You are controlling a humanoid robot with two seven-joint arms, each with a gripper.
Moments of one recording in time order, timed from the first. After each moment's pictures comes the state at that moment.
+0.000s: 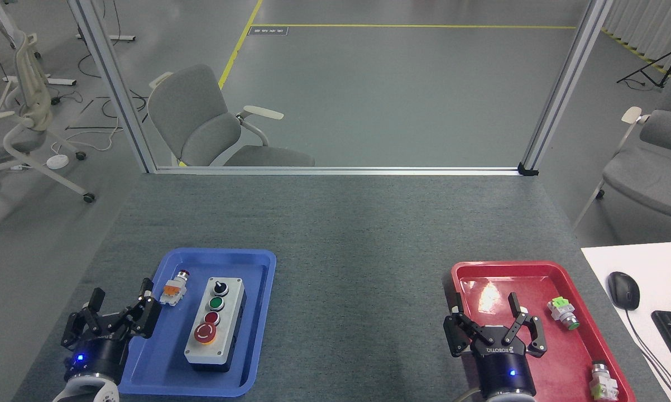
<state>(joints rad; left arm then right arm) -0.09 0.29 0.05 -1.31 -1.03 -0.08 0.22 0.00 0.00 0.02 -1.46 1.52 0.04 -0.18</state>
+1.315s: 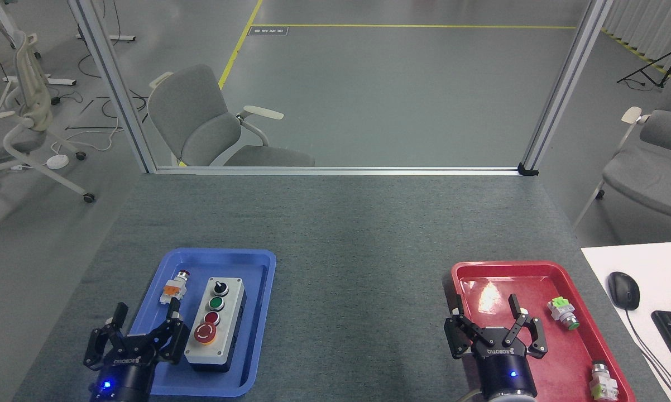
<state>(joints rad) 0.06 0.16 0.04 -1.52 -1.22 -0.04 0.22 0.00 -0.01 0.02 -1.45 1.52 0.05 -0.17</state>
